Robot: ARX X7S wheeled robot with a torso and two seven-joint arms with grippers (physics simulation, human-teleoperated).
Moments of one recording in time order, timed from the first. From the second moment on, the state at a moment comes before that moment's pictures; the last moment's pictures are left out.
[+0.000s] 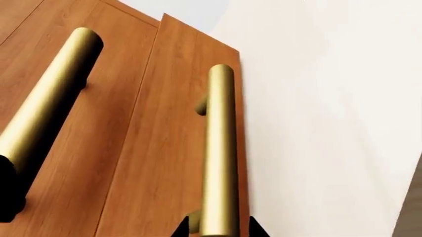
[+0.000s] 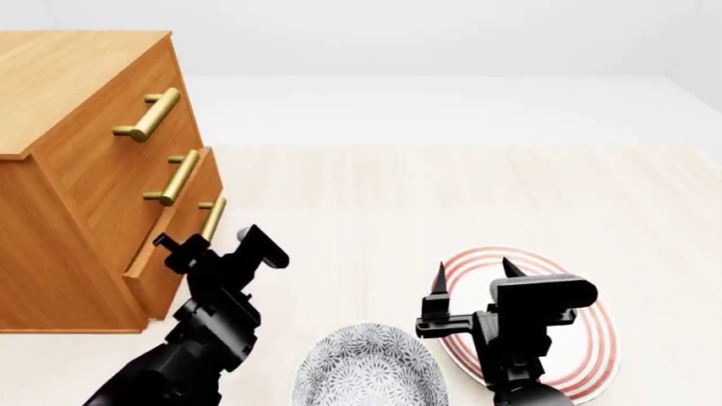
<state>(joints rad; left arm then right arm) -1.02 -0.06 0.84 -1.31 0.00 -0.47 -0.48 0.16 0.27 -0.25 -0.29 0.26 0.40 0.27</state>
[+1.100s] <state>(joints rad) -1.04 -0.11 1.32 -1.11 -0.43 -0.58 -0.59 0.17 0.29 -0.26 -0.28 0.28 0.38 0.29</state>
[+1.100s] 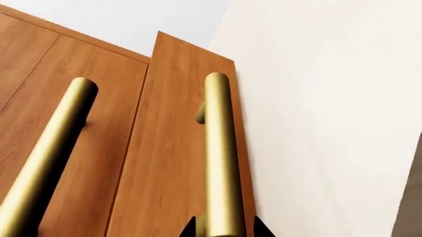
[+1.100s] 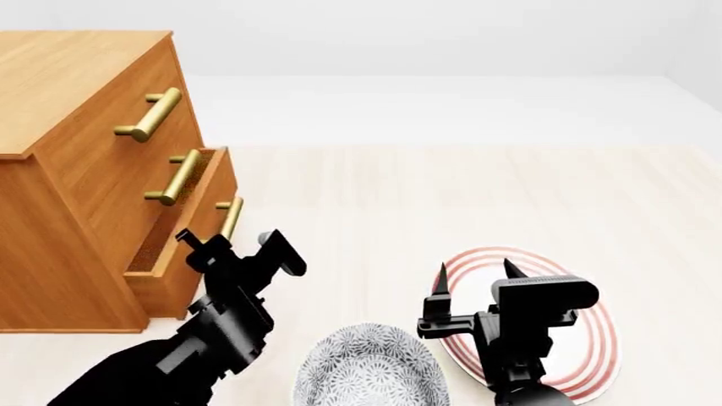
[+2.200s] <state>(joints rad) -1.02 -0.06 1.33 -0.88 -0.39 -0.68 -0.56 0.16 0.30 -0.27 -0.26 0.30 0.36 0.30</state>
